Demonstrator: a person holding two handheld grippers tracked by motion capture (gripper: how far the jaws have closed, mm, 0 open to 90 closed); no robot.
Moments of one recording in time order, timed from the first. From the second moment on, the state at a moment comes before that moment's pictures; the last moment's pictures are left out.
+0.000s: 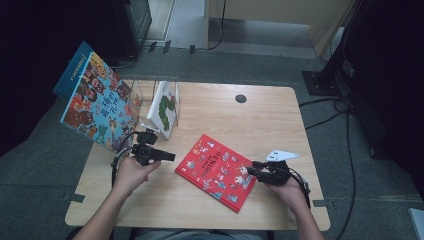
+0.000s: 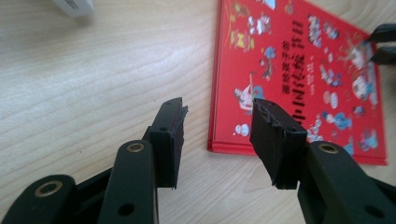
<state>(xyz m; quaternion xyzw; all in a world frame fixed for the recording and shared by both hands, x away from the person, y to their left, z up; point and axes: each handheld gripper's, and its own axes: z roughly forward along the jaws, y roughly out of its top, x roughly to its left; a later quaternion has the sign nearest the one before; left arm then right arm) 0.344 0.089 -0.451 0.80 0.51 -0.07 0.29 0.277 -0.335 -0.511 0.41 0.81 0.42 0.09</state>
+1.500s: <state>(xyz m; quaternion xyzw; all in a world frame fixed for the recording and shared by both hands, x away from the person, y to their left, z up) 0.313 0.102 -0.492 0.80 0.50 -0.05 0.31 0.258 -0.341 -0.516 0.33 0.83 0.44 0.07</state>
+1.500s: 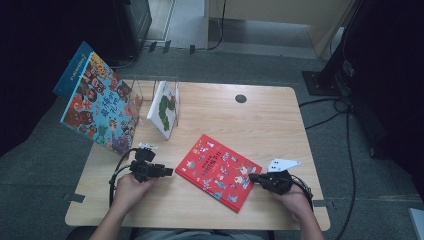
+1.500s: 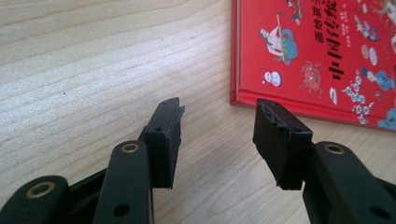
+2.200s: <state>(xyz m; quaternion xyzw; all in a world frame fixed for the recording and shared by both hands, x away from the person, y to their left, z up) 0.315 0.094 -0.491 0.81 0.51 -0.06 0.30 0.243 -0.355 -0.522 0.36 0.83 0.41 0.06</state>
